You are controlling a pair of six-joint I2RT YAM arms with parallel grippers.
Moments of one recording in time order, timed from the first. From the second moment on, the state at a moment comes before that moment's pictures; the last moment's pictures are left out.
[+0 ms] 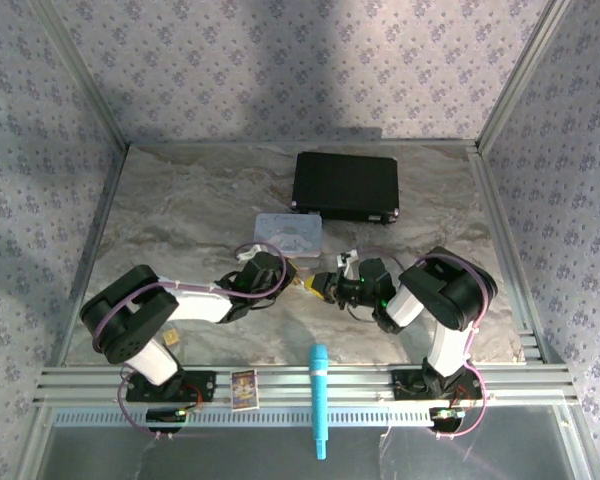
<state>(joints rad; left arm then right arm) -0.87 1.57 0.53 0.45 -0.14 -1.42 0.65 1.80 0.29 1.20 -0.54 1.36</state>
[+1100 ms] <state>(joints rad) -0.86 1.58 0.51 0.49 -0.13 -1.49 0.65 1.84 0.28 1.26 -0.53 1.40</state>
